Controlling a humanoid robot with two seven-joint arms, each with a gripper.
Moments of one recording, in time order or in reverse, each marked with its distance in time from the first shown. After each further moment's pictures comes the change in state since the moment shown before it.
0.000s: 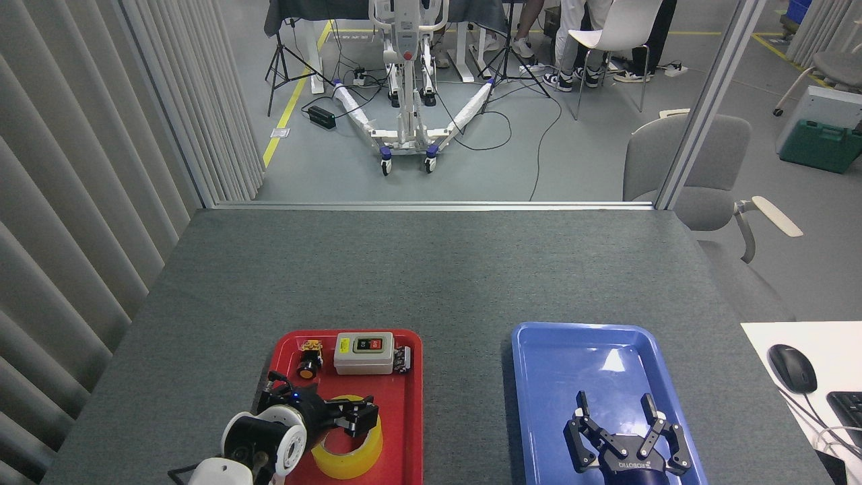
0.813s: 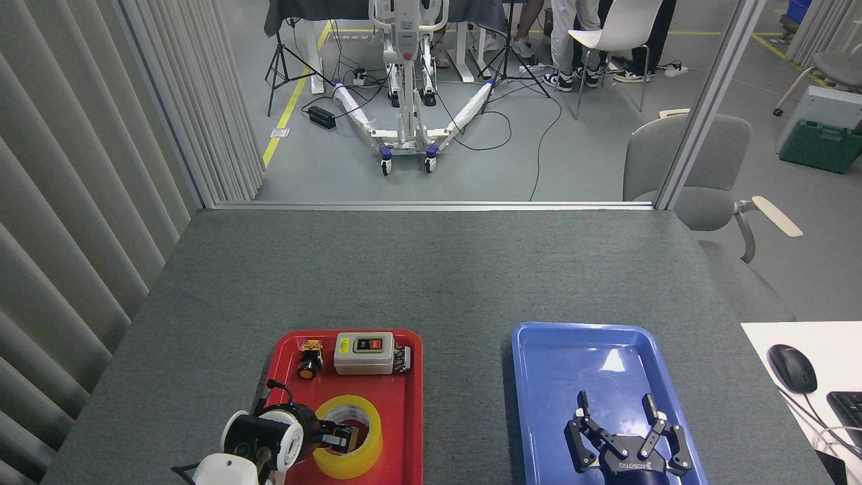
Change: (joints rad) left arm -0.013 -0.012 0.027 0.067 -0.086 0.000 -0.183; right arm -0.001 0.000 0.001 0.008 0.001 0.004 -0.004
